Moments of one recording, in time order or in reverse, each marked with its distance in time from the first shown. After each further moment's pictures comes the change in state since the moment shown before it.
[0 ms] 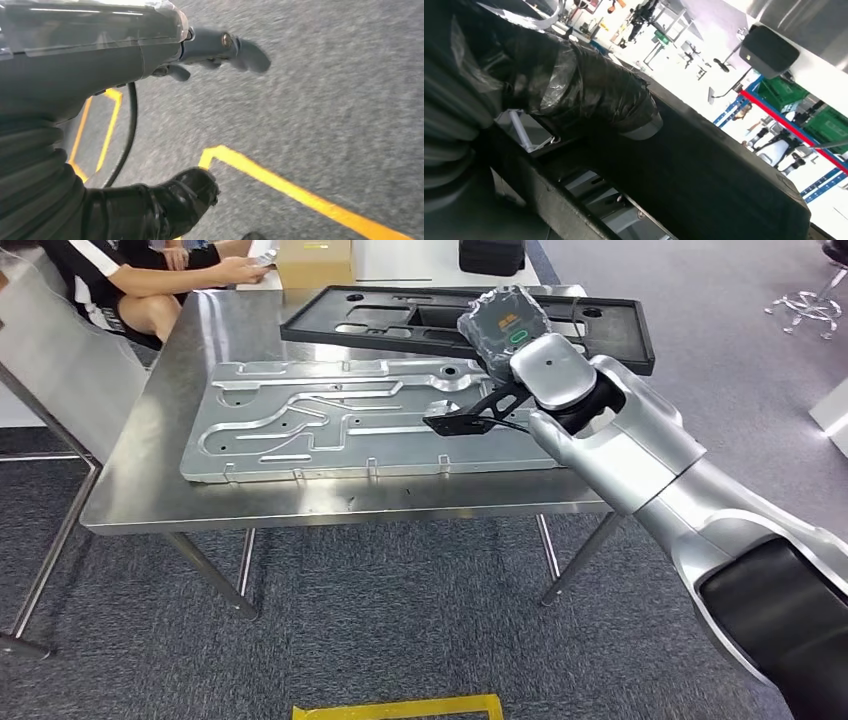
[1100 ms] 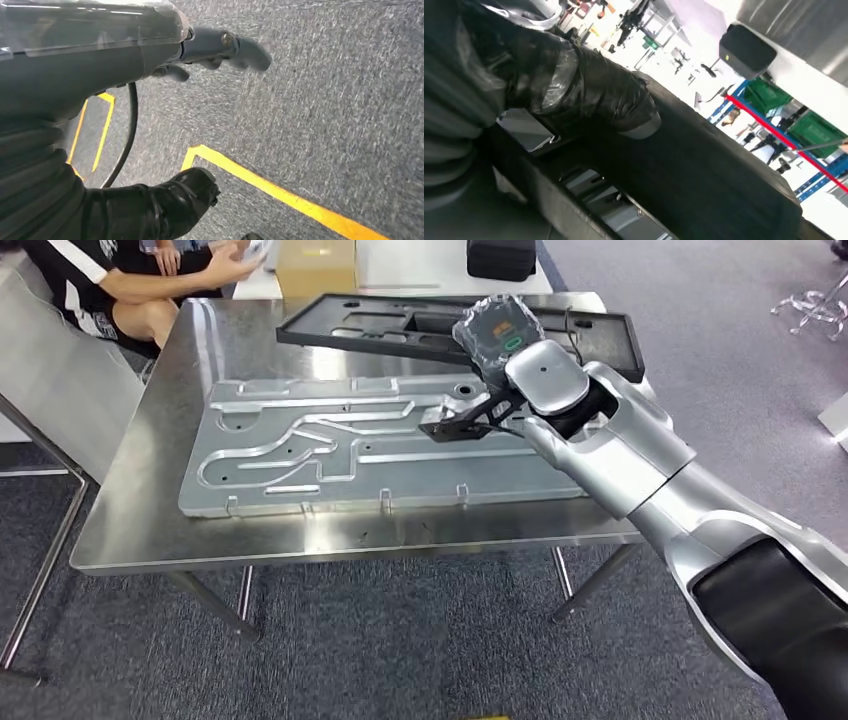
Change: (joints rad) left arm -0.005 0.005 0.001 0.003 -0.015 -0.001 -0.009; right arm 0.032 -0.015 -0.011 -0.005 -0.001 -0.015 0.003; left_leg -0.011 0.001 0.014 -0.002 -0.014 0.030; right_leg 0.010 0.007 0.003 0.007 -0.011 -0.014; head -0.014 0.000
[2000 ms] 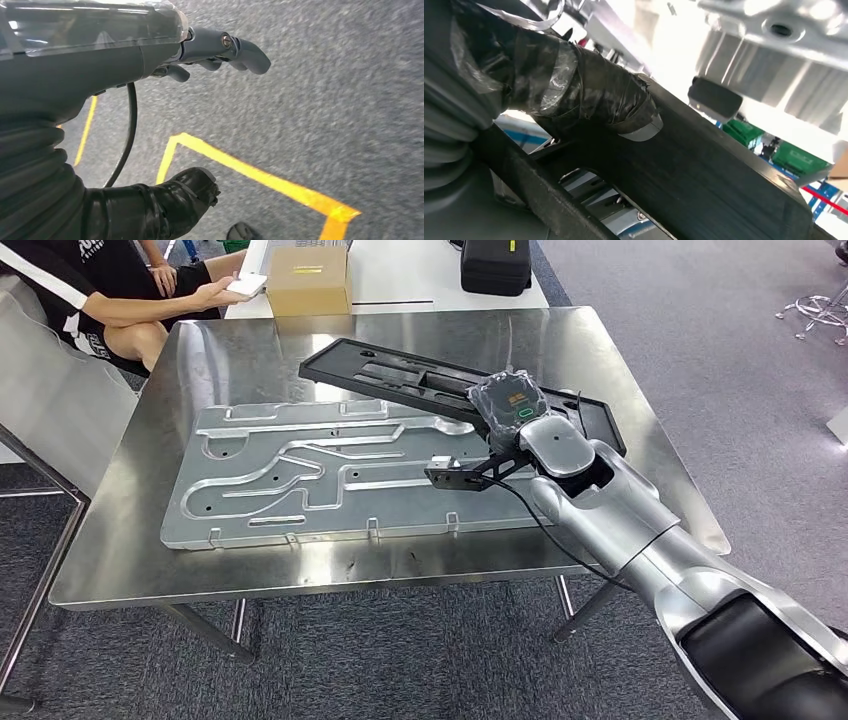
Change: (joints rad) left arm -0.001 0.000 0.001 0.000 0.009 -0.012 -0.058; right arm 0.244 -0.018 -0.107 0.005 -0.087 -0.165 -0.008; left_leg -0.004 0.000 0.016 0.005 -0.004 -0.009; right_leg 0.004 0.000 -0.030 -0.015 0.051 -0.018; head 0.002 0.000
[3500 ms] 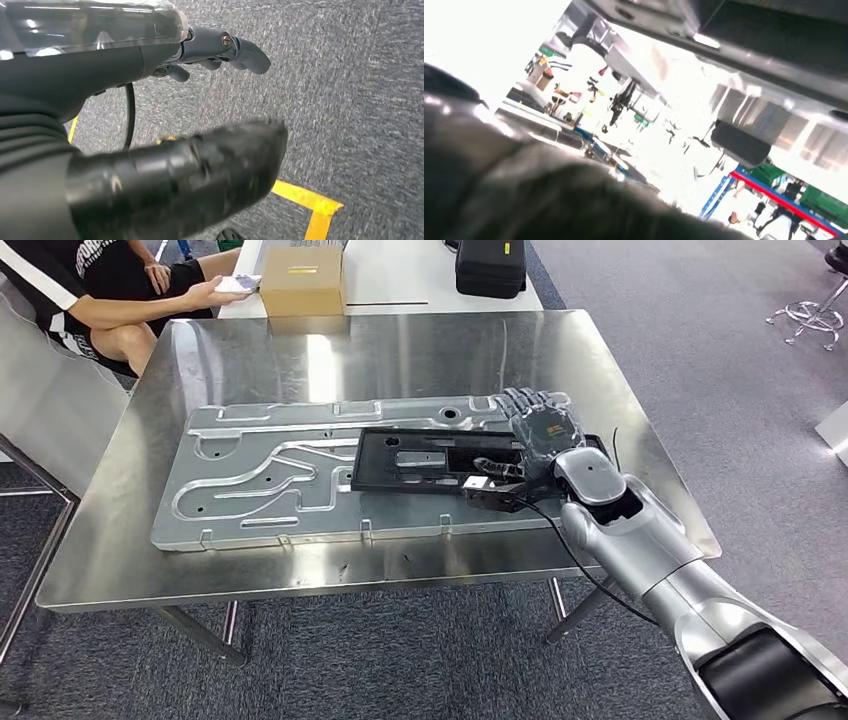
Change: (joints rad) left arm -0.001 0.004 0.000 0.000 0.002 -0.007 -0.058; right arm 0.114 -0.098 -0.110 -0.007 0.059 -0.004 -0.021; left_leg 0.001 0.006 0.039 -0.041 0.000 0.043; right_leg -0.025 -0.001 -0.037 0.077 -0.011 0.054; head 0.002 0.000
